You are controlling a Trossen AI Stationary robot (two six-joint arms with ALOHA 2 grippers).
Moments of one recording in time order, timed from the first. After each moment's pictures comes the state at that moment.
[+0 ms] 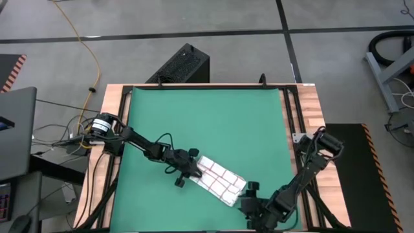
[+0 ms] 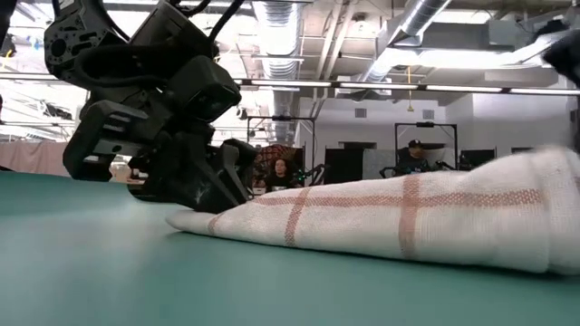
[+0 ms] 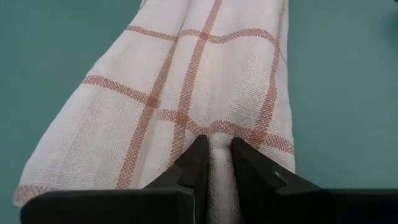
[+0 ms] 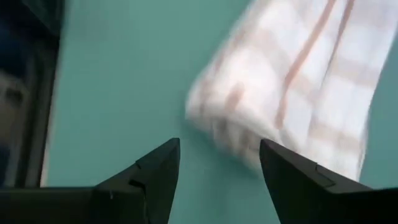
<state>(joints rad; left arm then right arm) -0.19 1.86 0.62 0.51 0.14 0.12 0.91 1.85 1.15 -0.45 0.61 0.84</state>
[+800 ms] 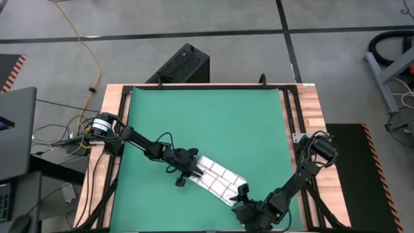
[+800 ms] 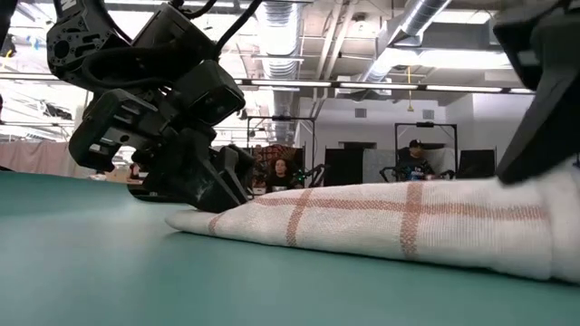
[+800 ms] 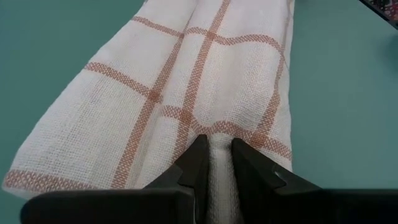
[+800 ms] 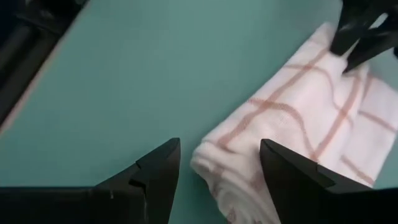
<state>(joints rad) -0.19 1.86 0.62 0.51 0.17 0.01 0.87 1.95 1.15 -0.23 0.71 0.34</state>
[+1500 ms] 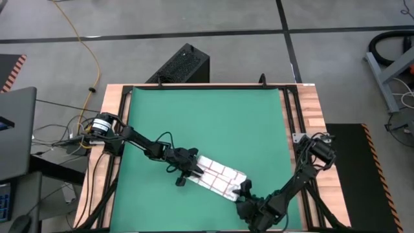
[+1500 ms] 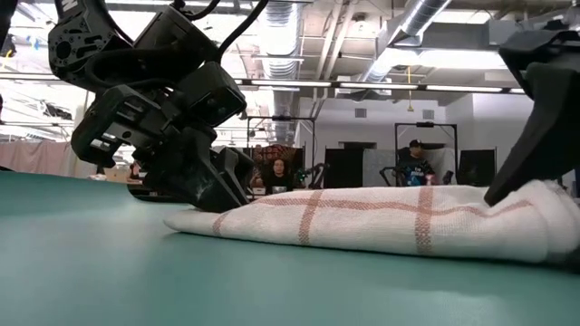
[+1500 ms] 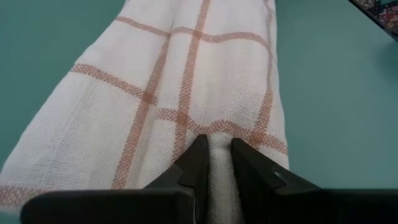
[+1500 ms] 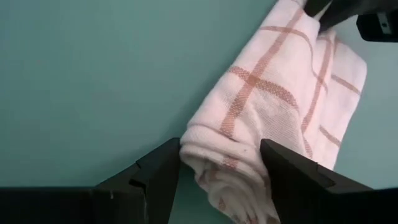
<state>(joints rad) -0.19 1.86 0.62 0.51 0.19 -0.02 0.88 2.00 1.17 -0.44 0.80 0.41</state>
